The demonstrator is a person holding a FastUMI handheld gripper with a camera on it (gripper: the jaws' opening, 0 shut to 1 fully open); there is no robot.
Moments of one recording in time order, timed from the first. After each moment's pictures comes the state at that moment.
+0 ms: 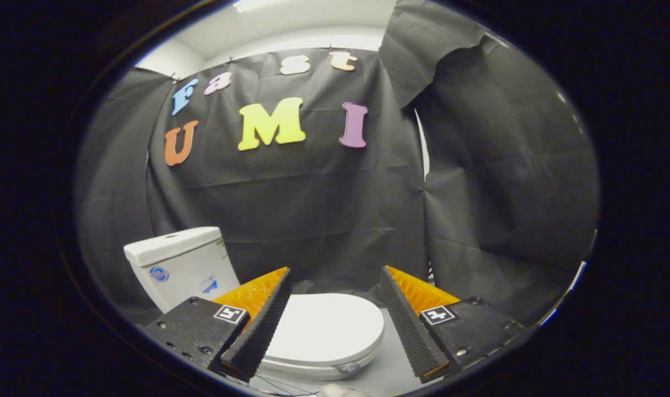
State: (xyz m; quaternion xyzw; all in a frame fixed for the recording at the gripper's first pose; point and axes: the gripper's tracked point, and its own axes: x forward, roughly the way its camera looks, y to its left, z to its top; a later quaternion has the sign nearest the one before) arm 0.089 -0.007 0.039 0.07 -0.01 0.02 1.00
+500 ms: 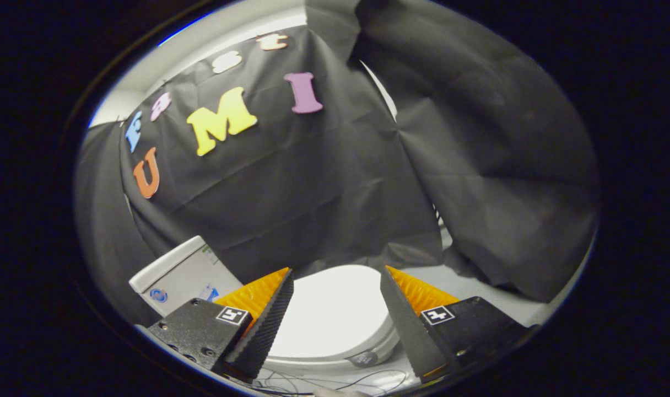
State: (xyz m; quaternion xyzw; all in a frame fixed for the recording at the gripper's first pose) arm 0.139 -0.050 -0.062 0.25 0.10 0.02 0.96
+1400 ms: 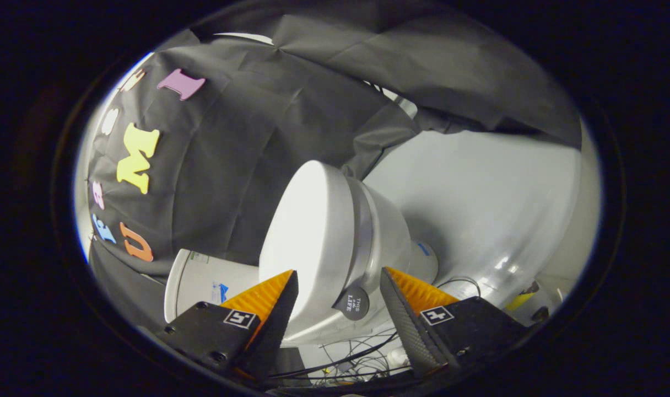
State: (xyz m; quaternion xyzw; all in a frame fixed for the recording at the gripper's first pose) arm 0.134 -0.030 -0.236 0.50 0.29 0.03 0.82
